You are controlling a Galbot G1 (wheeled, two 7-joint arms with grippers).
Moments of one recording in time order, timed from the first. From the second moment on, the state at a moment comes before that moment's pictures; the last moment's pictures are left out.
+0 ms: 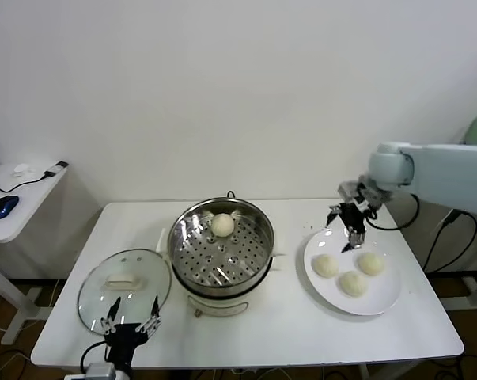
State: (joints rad) left arm 1.76 -1.53 -0.60 -2.09 -0.03 0.12 -0.05; right arm 0.79 0.79 -1.88 1.39 0.62 -0.18 -0.84
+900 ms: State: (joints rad) left arm 1.76 -1.53 -0.59 -2.06 -0.02 0.10 -0.05; right arm 0.38 0.86 -1.57 1.13 0.54 -0.28 -0.77
